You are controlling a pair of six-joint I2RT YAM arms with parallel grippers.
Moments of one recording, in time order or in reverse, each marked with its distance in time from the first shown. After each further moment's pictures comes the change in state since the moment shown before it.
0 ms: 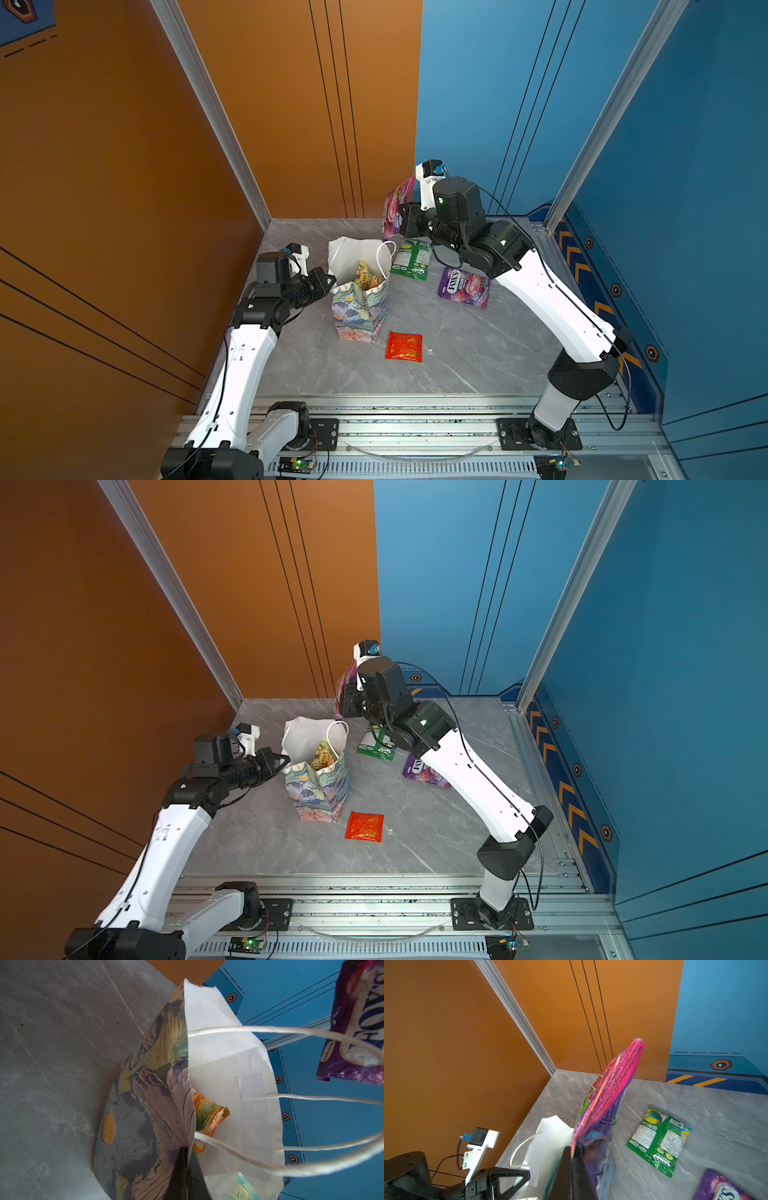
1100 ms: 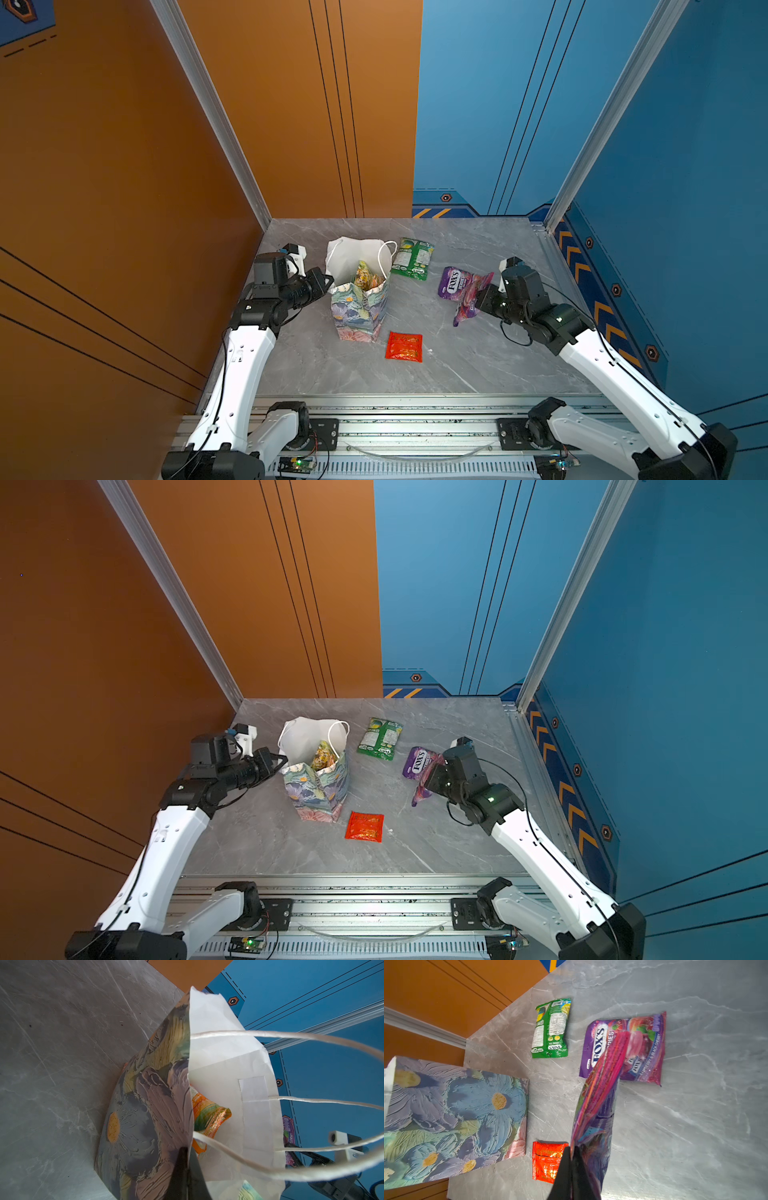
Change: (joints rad) left arm 0.019 -0.010 -0.001 -0.007 0.001 0.000; right arm -0.303 -0.716 -1.210 0.083 -0.107 0.333
